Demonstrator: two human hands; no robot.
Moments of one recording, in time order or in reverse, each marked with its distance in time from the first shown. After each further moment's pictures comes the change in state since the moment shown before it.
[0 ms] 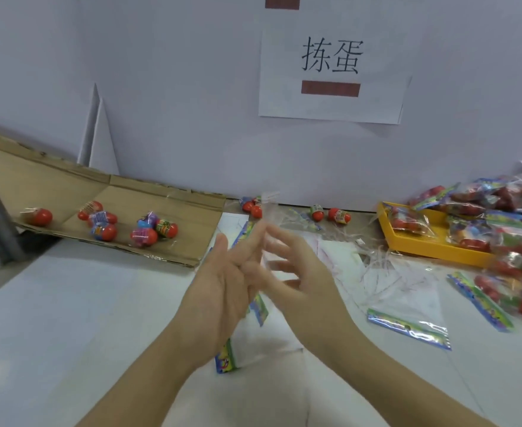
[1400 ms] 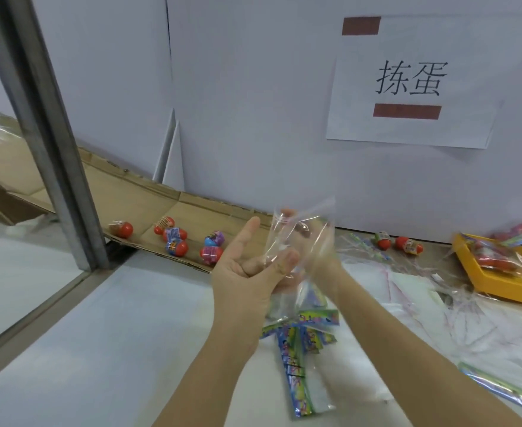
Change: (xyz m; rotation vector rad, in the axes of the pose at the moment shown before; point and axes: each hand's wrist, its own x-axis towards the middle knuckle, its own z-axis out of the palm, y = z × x) left_hand 0.011 0.028 -0.041 0.001 0.485 0.357; right_hand 0.114 0.009 0.054 0.058 -0.068 0.113
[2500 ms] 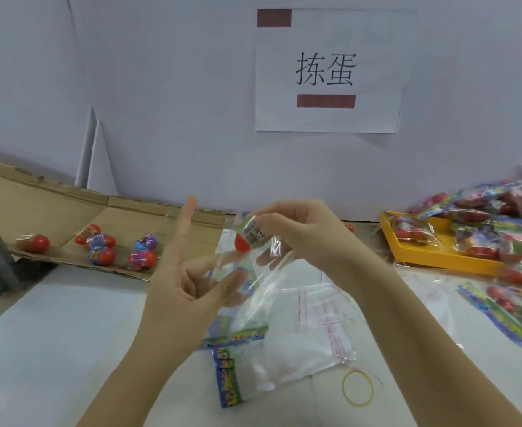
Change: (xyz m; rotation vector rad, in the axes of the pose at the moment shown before) left_hand -0.016 -0.003 0.003 0.462 -0.370 0.260; right_hand -0.050 -0.047 -0.076 -0.160 -0.139 -0.071
